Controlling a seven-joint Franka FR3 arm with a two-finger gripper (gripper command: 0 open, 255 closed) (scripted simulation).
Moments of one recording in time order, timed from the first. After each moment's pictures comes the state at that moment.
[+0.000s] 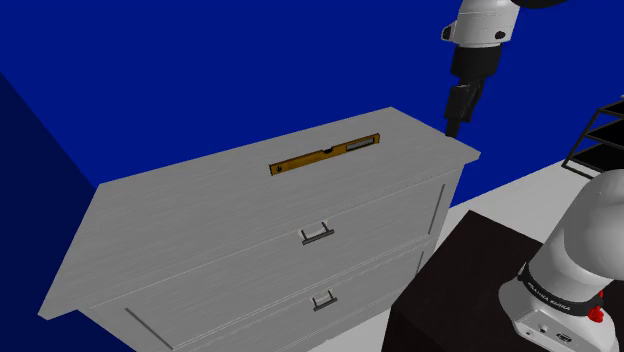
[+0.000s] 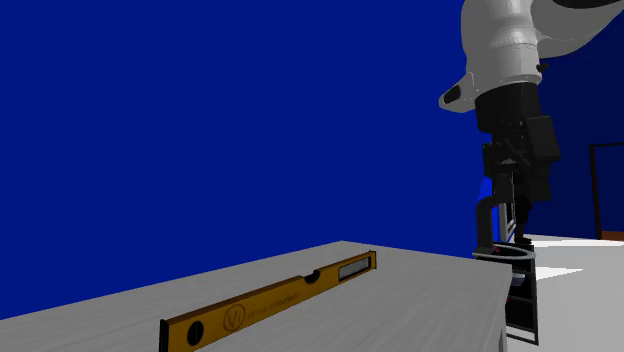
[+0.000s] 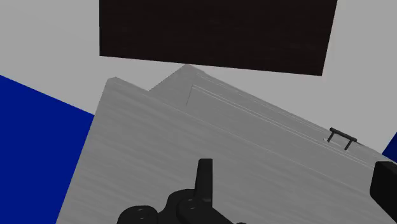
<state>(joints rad) -0.02 -0.81 0.06 -2.35 0.09 1.49 -0.08</state>
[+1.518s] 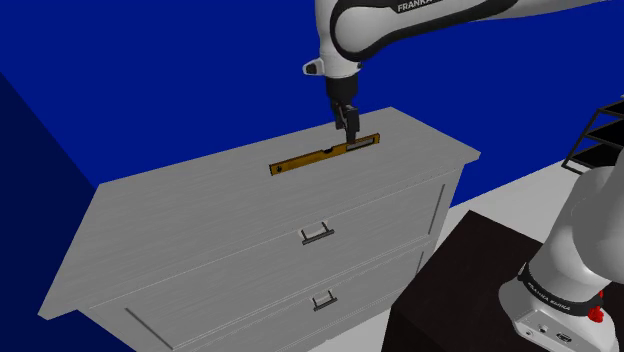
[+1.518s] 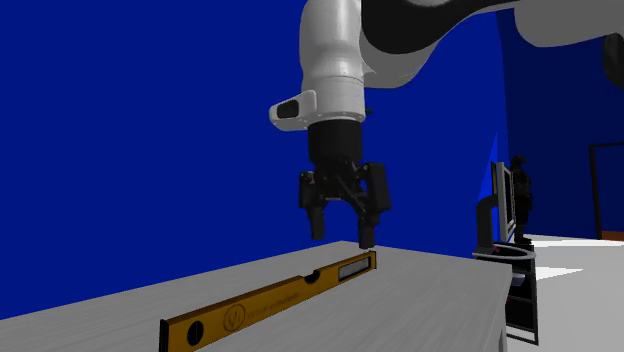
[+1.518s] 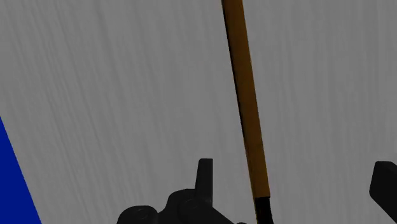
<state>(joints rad) 0.19 -0.05 0.09 -1.84 -0.03 1.75 -0.78</state>
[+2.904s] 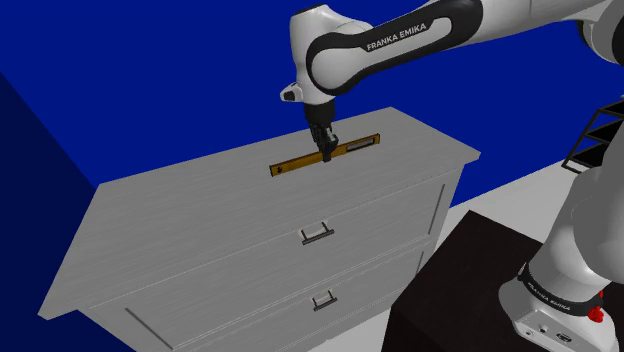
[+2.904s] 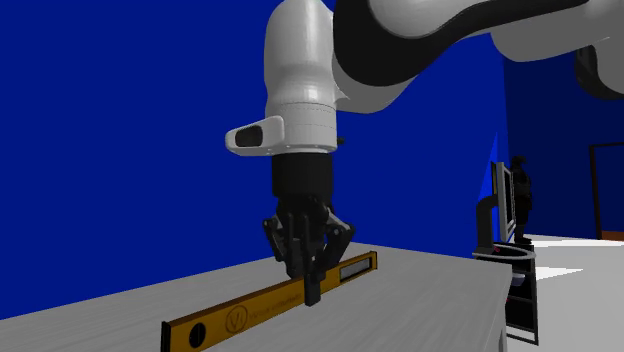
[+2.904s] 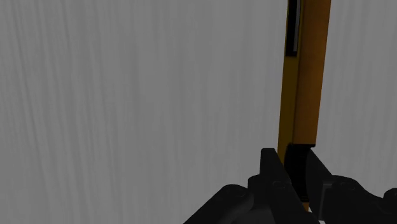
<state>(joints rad) 0.23 0.08 0.13 -1.81 -0.06 1.86 -0.87</state>
